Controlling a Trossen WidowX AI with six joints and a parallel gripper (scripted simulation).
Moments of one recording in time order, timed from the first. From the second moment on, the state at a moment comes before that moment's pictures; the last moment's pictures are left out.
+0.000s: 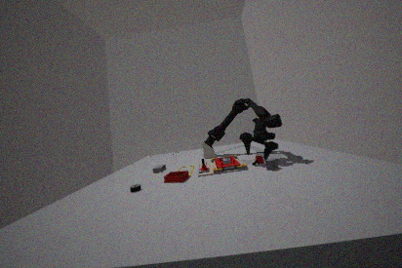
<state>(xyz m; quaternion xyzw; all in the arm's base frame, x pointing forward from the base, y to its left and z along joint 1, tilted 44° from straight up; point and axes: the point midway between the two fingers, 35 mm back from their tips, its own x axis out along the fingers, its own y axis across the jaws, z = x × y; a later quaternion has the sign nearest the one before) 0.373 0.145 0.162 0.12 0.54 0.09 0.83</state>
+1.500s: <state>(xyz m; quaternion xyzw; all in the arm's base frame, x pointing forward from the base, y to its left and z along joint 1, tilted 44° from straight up) 0.388 -0.167 -0.083 0.46 0.44 -0.65 0.41</state>
